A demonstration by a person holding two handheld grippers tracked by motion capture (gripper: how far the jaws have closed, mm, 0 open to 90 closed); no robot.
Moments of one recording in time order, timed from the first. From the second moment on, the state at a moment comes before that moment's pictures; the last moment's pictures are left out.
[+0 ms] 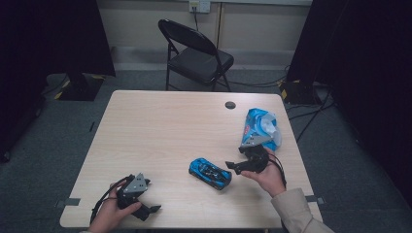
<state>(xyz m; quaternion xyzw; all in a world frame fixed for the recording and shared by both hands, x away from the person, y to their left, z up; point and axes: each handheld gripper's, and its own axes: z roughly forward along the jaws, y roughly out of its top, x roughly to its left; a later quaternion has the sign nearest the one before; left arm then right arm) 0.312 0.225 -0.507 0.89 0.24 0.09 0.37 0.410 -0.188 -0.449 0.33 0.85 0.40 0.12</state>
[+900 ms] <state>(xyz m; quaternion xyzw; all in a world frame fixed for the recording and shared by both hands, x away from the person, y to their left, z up) 0.312 0.225 -0.507 0.89 0.24 0.09 0.37 0.443 -0.246 -0.431 0.37 0.83 0.39 0.15</state>
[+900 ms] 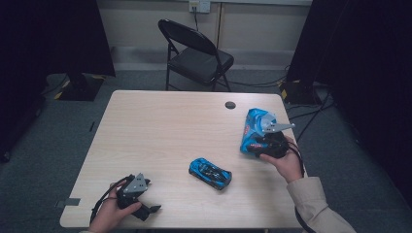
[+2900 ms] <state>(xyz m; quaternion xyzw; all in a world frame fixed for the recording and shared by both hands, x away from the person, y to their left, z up) 0.313 0.225 -0.507 0.89 0.24 0.09 0.37 0.481 -0.290 -0.418 0.43 0.81 0.34 0.21</state>
